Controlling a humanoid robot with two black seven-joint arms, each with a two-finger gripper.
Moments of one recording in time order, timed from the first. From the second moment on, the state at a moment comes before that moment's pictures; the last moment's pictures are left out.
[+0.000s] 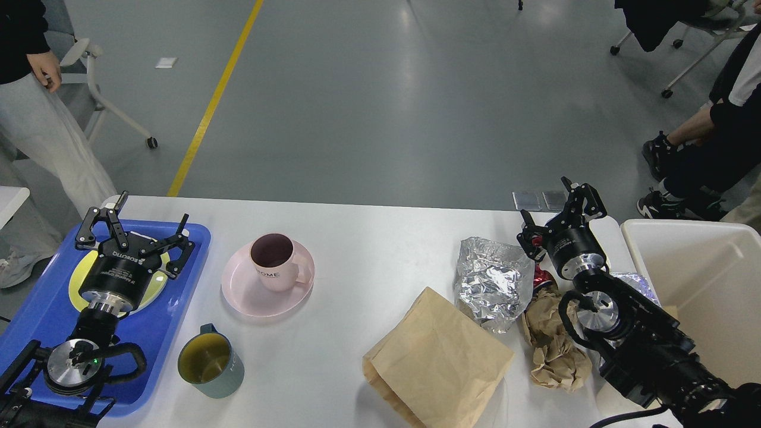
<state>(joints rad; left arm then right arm) -0.21 0.25 -1.42 -0.96 0.01 -0.49 -0.04 0.58 -0.12 0.94 0.49 -0.21 0.27 0.37</state>
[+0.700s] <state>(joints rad) -0.35 0.57 -1.03 -0.94 0.00 -0.42 -0.14 0.58 -0.12 0.94 0.49 -0.21 0.27 0.37</state>
